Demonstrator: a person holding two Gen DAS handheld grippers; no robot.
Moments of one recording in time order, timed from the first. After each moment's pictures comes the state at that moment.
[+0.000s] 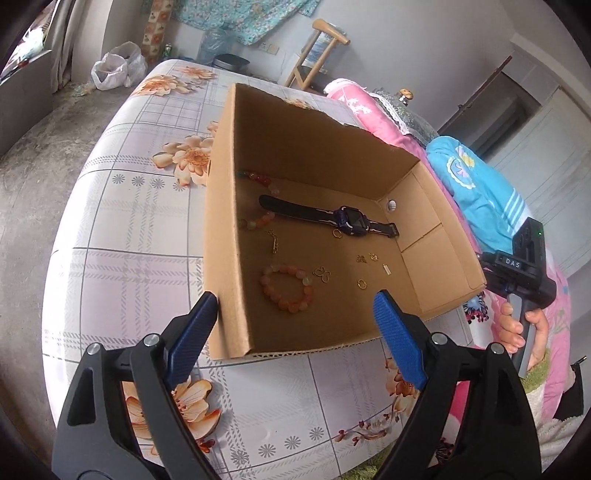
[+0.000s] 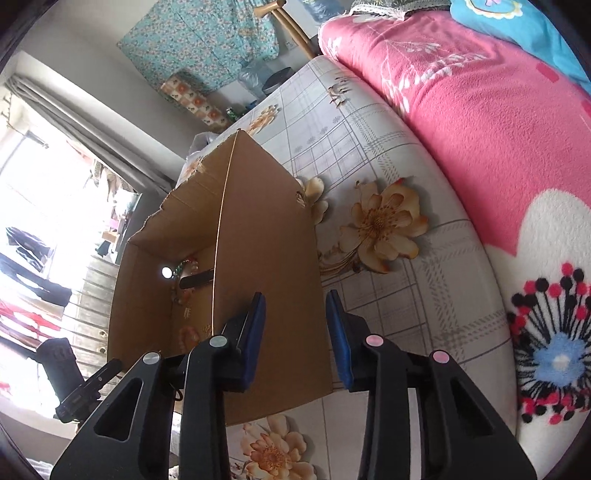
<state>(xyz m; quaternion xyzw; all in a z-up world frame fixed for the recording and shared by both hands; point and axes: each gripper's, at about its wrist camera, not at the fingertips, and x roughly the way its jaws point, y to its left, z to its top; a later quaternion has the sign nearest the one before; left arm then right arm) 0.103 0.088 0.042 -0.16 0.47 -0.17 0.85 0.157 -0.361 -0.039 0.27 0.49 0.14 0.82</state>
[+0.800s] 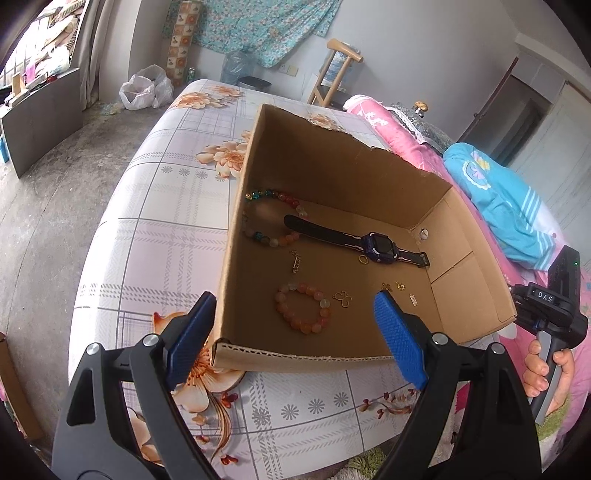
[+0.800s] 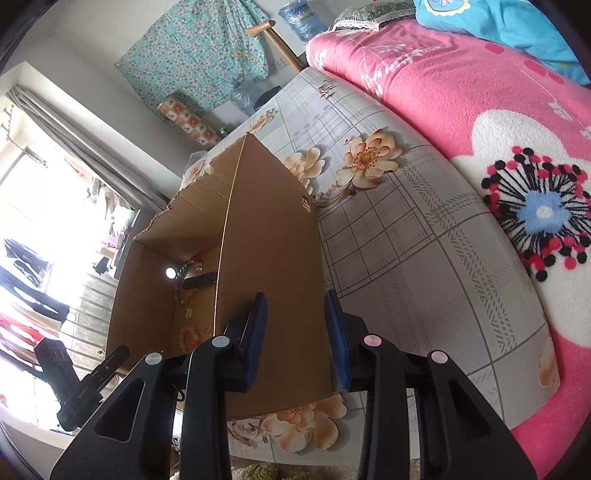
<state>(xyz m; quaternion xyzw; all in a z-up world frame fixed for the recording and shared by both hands) 0.045 0.099 0.042 -0.15 0.43 -0.13 0.88 0.065 -0.339 -0.040 0.29 0.45 0.10 0.84</state>
